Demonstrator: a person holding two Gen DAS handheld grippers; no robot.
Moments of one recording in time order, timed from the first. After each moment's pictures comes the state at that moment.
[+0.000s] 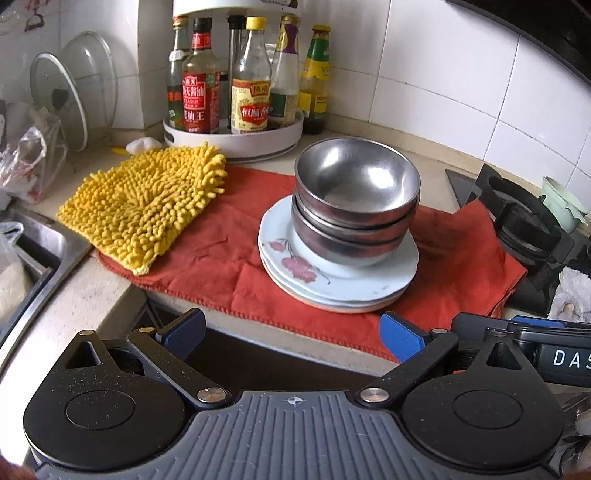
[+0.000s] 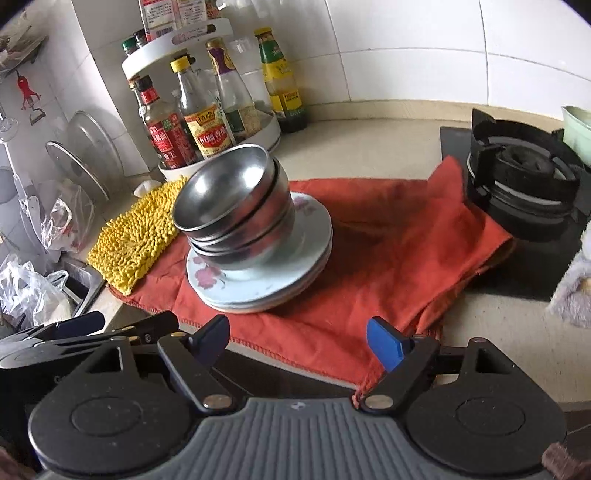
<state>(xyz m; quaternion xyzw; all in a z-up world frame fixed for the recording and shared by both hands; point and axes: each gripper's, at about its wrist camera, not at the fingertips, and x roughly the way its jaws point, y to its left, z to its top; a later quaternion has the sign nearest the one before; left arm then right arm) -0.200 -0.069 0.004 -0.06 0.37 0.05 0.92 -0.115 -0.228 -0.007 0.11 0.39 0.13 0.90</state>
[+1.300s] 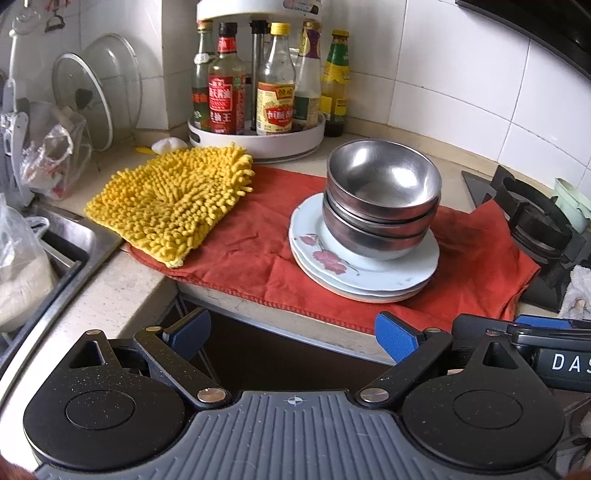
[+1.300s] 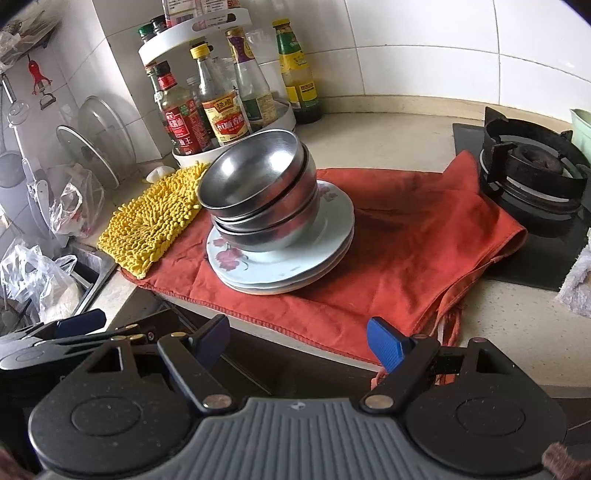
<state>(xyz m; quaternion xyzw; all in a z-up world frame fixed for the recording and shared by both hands) -0.218 -0.060 0.009 -0.05 0.37 0.08 0.93 -0.128 -0.207 -0.002 0.10 0.39 0.14 0.90</state>
